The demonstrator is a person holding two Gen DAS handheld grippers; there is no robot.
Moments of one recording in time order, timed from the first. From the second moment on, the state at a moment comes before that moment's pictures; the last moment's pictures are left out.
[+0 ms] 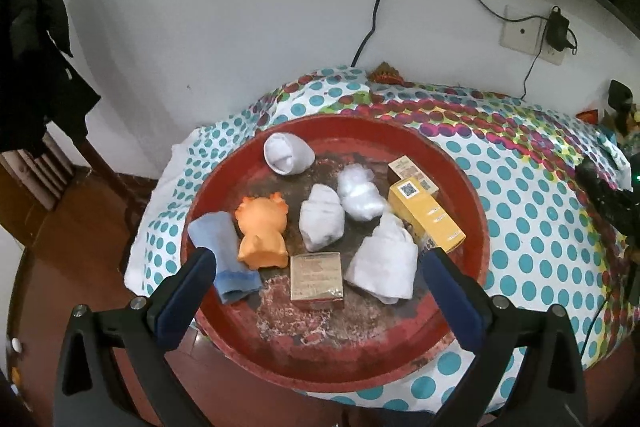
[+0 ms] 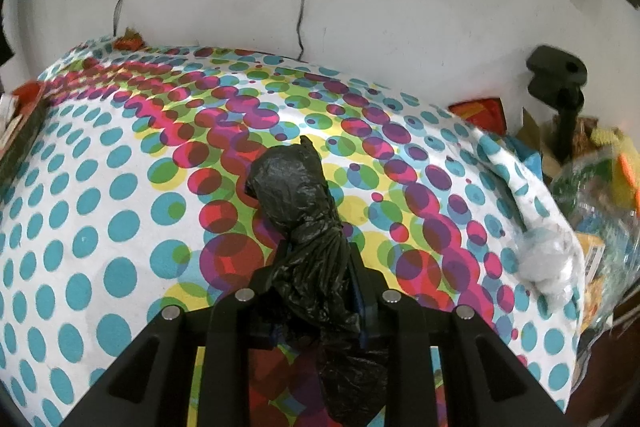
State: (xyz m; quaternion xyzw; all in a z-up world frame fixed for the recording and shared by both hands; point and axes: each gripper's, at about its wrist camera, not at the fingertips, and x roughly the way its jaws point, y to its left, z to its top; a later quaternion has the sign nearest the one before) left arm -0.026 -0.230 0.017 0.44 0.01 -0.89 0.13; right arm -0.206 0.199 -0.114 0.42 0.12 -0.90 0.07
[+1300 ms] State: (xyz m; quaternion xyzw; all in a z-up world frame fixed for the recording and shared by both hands) left arm -0.004 -0.251 0.039 0.43 0.05 -0.89 0.12; right arm -0.146 0.094 -0.055 0.42 0.12 -0.89 0.13
